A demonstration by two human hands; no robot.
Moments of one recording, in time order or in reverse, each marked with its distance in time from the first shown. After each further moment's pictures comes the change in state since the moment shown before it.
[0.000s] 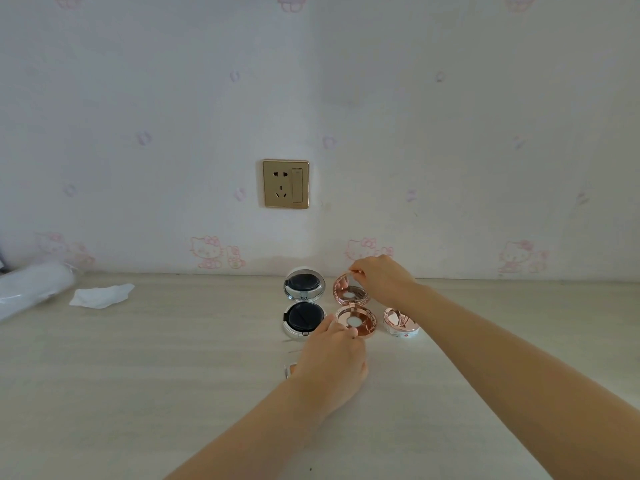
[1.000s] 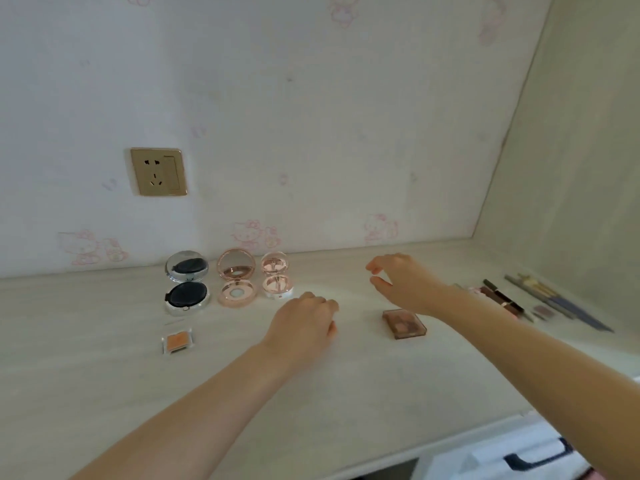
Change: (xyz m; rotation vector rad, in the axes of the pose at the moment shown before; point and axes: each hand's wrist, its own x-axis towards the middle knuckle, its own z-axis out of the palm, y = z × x) left_hand 0.030 0.139 -0.038 -0.171 -0.010 0.073; right_hand -0.222 0.124 -0.090 -0.030 0.061 0.186
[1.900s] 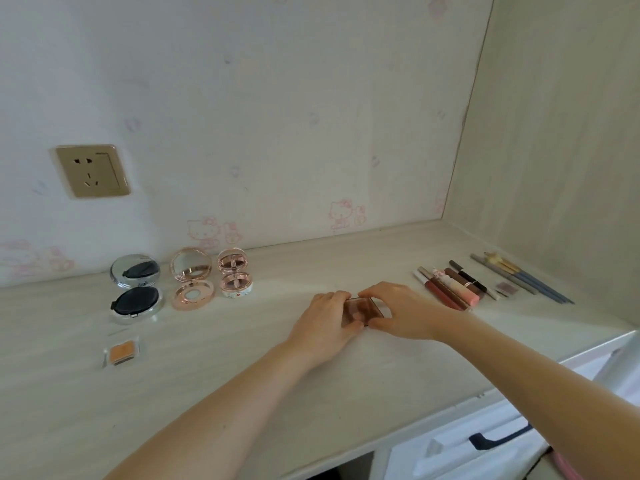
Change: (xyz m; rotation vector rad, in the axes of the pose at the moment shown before) left_hand 0.047 0.069 0.055 -0.497 -0.177 -0.110; right_hand -0.054 0.063 0.029 0.122 -0.218 0.041
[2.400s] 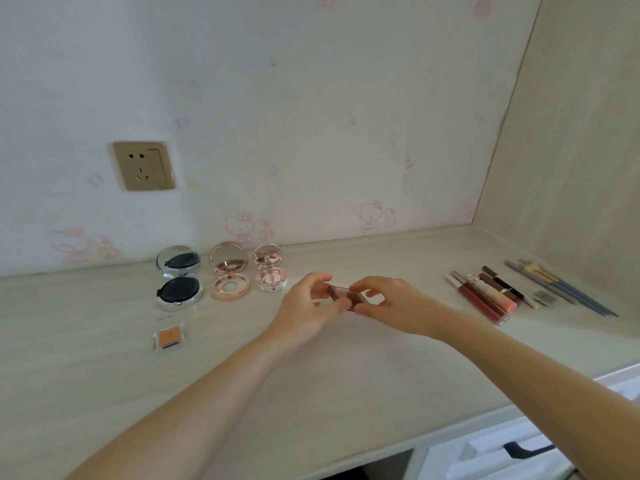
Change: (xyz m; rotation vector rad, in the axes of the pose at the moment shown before) left_hand -0.037 -0.038 -0.059 -0.604 0.205 -0.203; right_hand 0.024 -0.058 0.008 0.219 0.065 -0.073
